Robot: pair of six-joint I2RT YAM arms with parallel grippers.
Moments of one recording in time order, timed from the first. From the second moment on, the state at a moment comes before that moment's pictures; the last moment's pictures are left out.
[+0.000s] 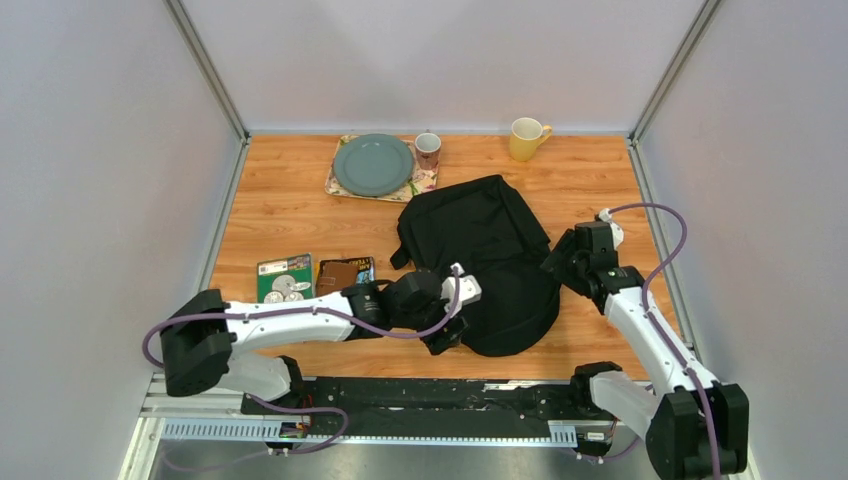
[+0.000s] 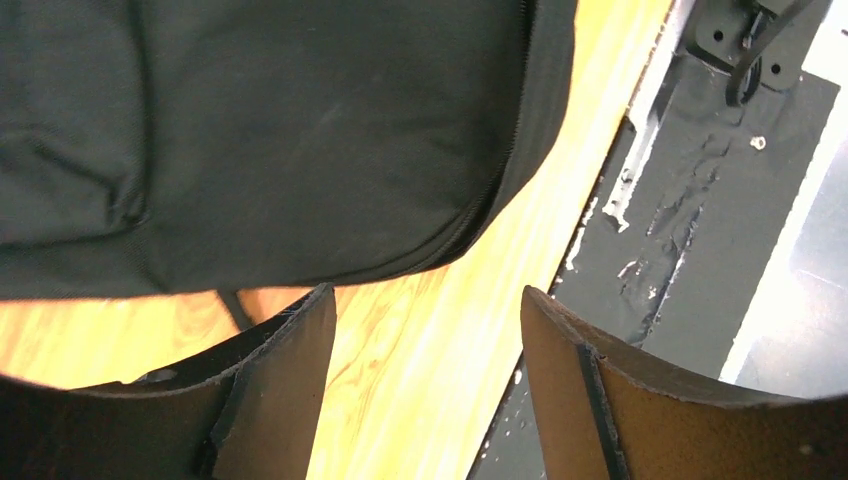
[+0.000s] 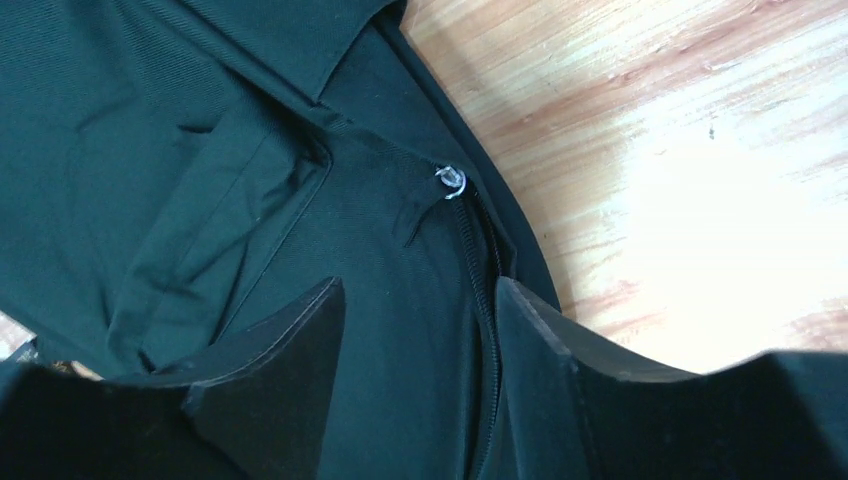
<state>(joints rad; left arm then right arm) -1.17 1.37 0.80 -0.17 0.12 -0.09 0.15 1.02 0.63 -0.46 0.10 0.71</state>
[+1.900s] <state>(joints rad) 0.47 0.89 0.49 -0.62 0.06 -0.28 1.10 1.93 1.49 -0.33 -0.31 0.86</state>
